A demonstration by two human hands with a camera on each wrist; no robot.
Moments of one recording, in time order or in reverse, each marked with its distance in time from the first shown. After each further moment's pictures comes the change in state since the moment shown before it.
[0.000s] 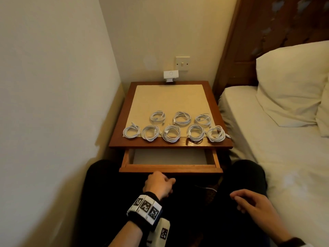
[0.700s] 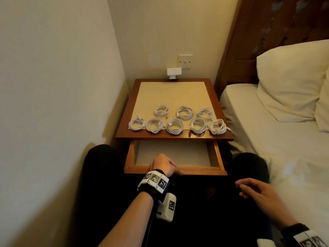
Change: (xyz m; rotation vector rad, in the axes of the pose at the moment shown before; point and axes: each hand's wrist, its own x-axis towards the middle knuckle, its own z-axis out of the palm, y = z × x) left_hand 0.010 0.011 -0.011 -0.012 0.003 0.062; right_hand -0.020 -0.012 -0.005 0.097 0.022 -0.009
